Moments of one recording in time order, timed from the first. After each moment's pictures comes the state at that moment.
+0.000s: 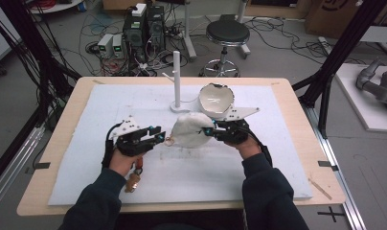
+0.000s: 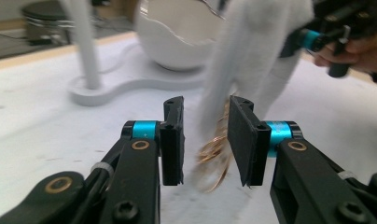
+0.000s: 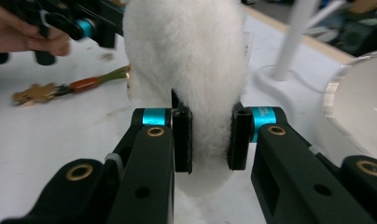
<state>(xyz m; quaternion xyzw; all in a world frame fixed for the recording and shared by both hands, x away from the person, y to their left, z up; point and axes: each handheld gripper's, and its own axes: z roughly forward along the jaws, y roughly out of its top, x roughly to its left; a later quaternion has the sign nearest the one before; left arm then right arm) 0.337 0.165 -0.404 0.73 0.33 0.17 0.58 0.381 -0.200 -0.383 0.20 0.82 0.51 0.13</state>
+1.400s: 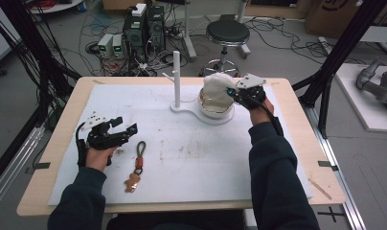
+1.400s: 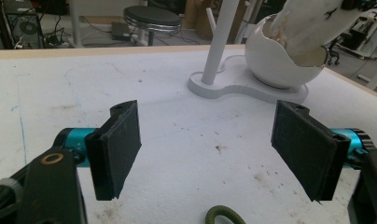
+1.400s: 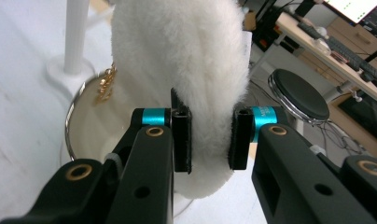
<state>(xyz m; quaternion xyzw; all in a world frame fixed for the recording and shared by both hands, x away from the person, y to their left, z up) 0.347 0.233 -0.415 0.67 0.44 0.21 0.56 0.457 -0.229 -0.337 0.25 0.81 0.36 0.38</state>
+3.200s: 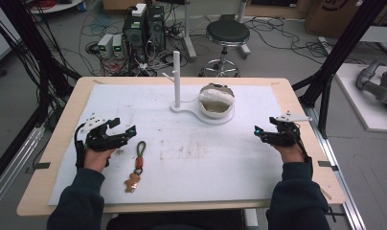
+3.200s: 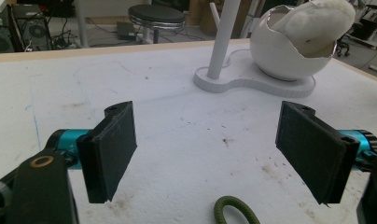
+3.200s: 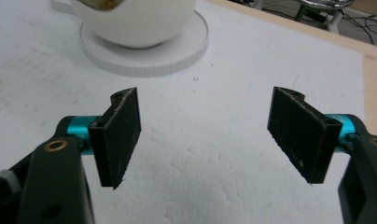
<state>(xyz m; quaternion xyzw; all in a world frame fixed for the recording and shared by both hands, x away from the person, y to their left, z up) 0.342 0.237 -0.415 0.67 0.44 0.23 0.55 0.368 -0.337 -0.403 0.43 0.77 0.39 0.26</state>
